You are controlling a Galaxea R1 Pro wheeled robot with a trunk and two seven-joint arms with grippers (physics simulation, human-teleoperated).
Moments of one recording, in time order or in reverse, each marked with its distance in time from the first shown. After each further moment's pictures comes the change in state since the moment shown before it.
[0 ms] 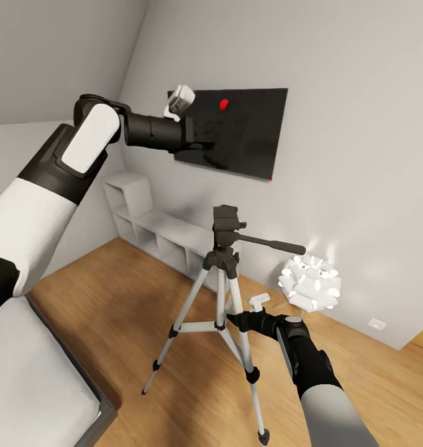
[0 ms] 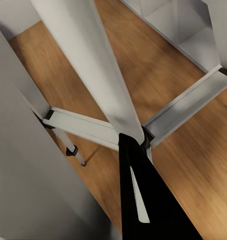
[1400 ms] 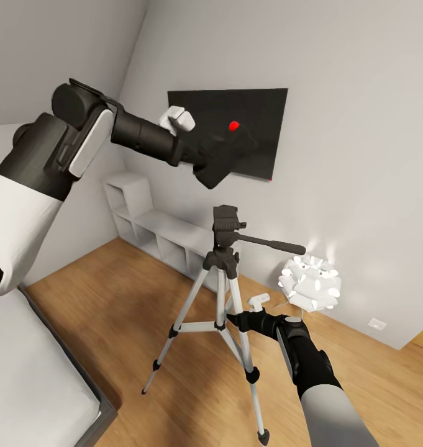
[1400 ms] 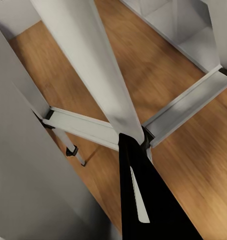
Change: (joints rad) left arm -0.020 0.059 -0.041 -0.107 -0.743 0.024 -0.685; right arm 0.000 0.000 0.001 0.002 -0.002 -0.002 -0.002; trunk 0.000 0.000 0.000
